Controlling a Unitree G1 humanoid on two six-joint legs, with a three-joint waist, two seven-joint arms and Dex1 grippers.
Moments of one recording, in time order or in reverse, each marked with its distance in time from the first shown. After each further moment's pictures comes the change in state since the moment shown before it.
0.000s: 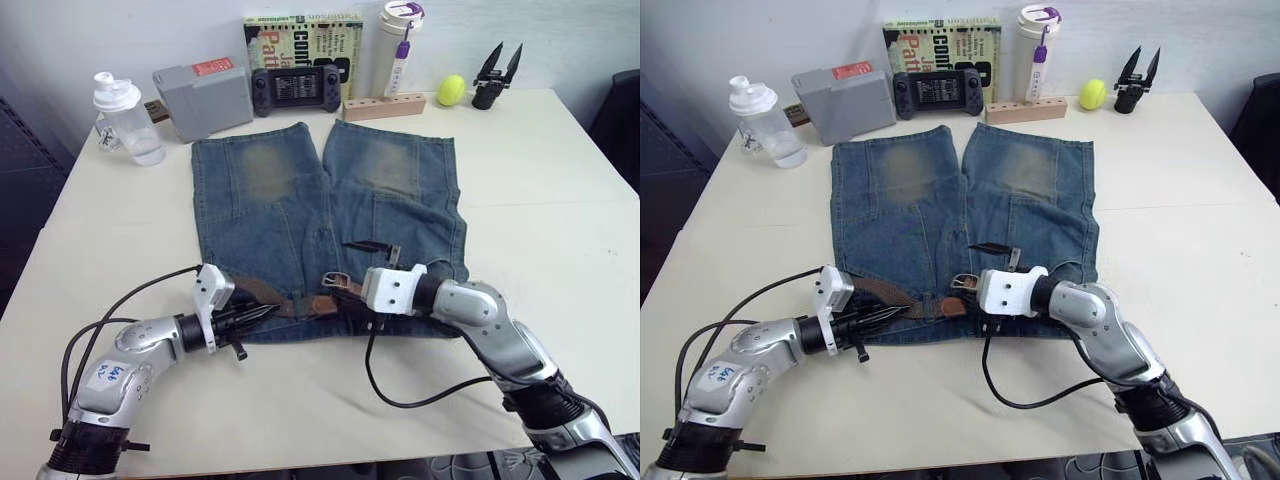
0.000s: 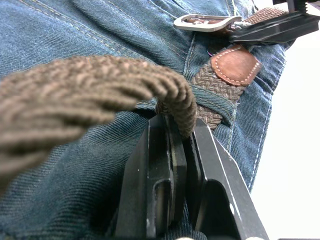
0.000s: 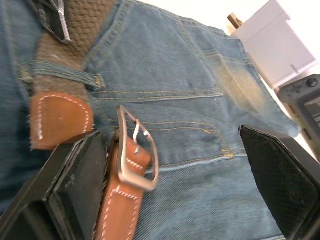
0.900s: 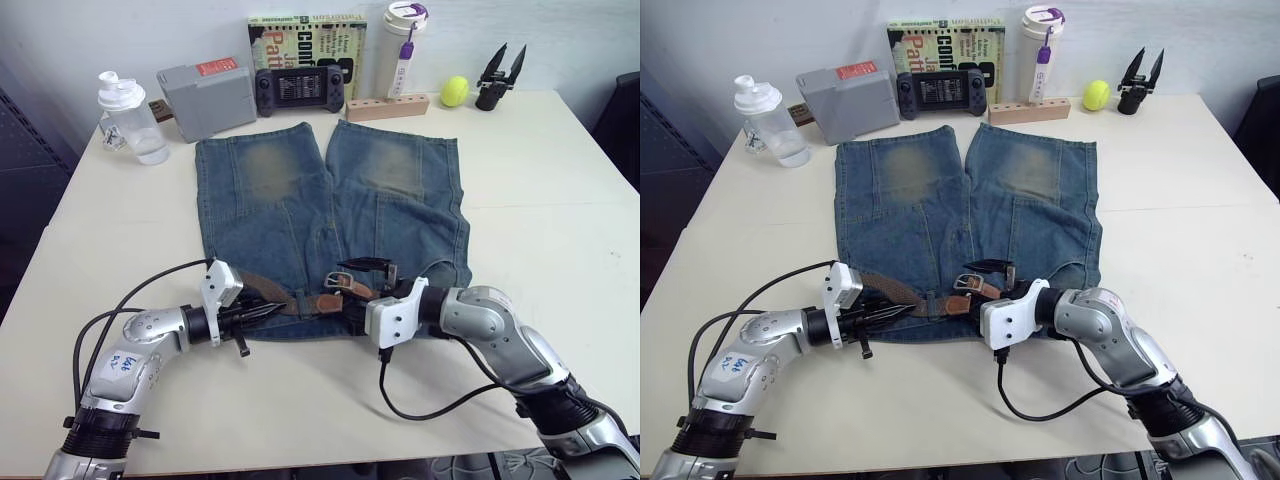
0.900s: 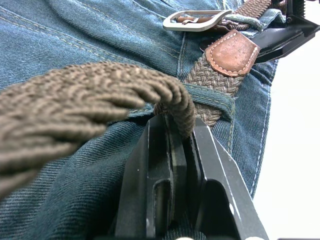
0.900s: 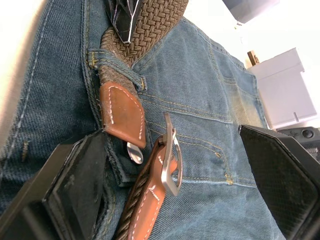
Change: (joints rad) left arm -0.052 -0.027 -0.023 0.046 0.097 -0.059 -0.081; right arm -0.007 -0.036 0.041 0.072 -0.196 -0.271 -0.022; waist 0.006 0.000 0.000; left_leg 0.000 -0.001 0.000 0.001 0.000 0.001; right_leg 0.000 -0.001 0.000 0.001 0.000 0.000
